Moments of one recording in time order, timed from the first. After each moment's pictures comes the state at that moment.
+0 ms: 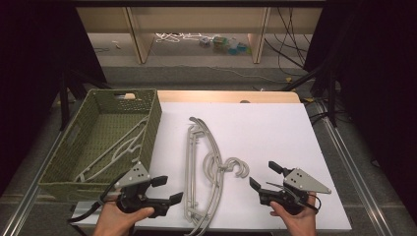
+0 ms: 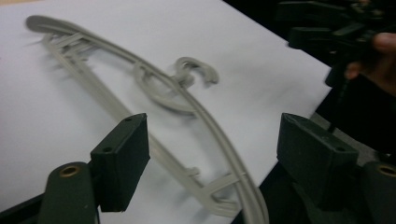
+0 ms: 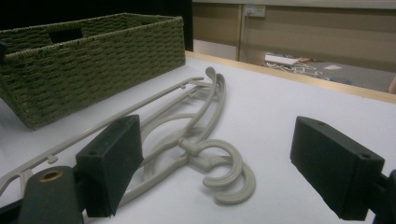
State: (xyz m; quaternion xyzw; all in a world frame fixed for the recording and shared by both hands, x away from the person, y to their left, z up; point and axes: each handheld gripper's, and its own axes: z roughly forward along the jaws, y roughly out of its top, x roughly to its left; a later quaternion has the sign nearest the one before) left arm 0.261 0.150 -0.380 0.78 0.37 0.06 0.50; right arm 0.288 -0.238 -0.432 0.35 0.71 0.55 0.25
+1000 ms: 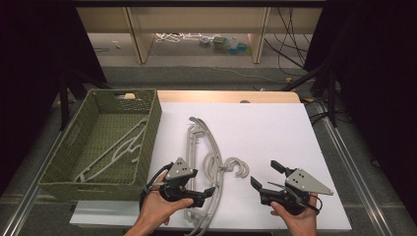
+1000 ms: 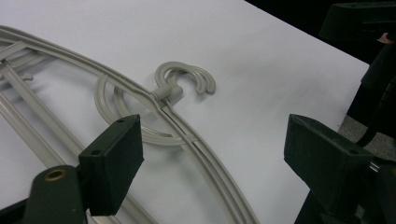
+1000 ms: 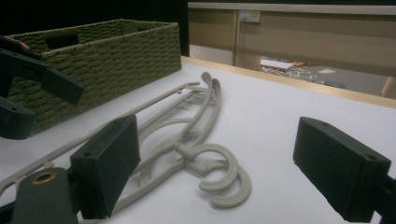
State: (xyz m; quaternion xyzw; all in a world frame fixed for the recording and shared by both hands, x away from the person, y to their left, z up) left arm 0.304 0.079 -0.417 0.80 0.35 0.08 0.48; right arm 0.285 -0.238 -0.431 0.36 0.70 0.56 0.25
